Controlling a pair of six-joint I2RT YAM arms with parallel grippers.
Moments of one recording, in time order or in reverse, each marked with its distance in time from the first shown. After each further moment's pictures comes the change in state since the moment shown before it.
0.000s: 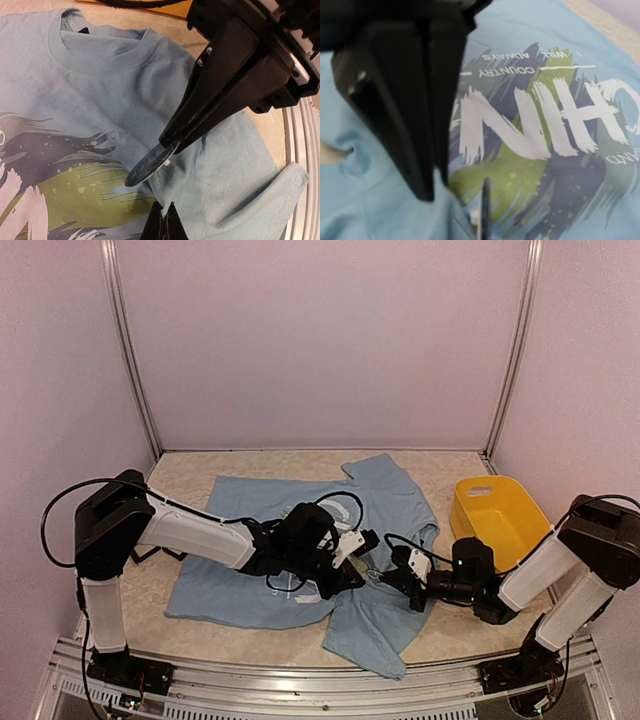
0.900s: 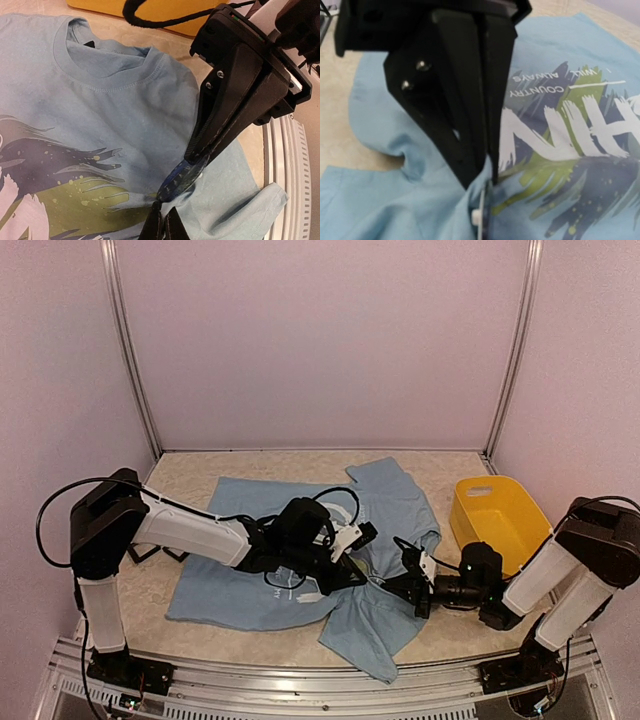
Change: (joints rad) left arm 0.016 -0.027 -0.012 0.042 0.082 -0.080; right arm -0.008 0.006 -0.064 0.134 -0.131 0.118
